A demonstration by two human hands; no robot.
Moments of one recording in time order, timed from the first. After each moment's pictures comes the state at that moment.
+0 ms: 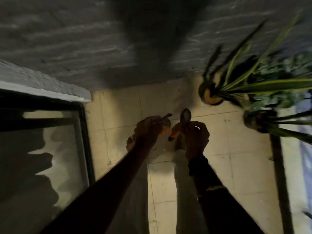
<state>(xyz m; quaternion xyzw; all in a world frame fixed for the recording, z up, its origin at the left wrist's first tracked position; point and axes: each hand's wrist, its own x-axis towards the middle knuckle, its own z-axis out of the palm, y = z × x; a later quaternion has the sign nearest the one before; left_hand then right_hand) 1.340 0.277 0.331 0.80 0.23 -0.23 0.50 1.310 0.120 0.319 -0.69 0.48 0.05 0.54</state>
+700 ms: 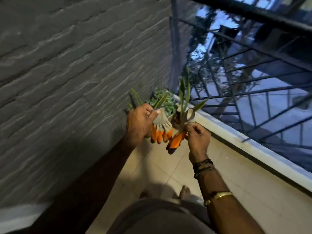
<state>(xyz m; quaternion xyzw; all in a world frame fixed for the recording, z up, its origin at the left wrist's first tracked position) 1.310 0.152 0.692 0.83 -0.36 -0.14 0.40 1.127 0.070 0.659 -0.51 0.52 -0.39 0.56</state>
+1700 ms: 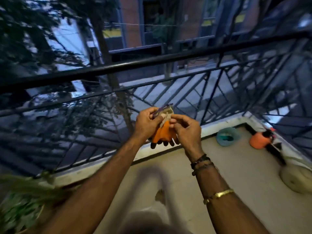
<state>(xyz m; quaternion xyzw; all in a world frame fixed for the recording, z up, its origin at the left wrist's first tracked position) 0.664 -0.210 0.759 0.43 -0.68 -0.44 0.39 0.520 -0.125 0.745 -0.41 0.64 -0.59 0.28</state>
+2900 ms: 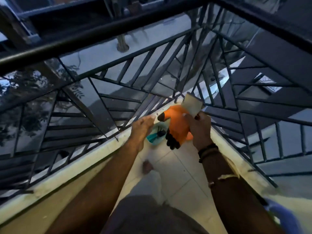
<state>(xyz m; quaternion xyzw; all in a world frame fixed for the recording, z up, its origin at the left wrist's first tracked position) -0.075 -0.310 0.631 0.50 -0.42 -0.72 0.22 -0.238 -0.194 0.671 -0.15 0.73 -0.61 0.28</state>
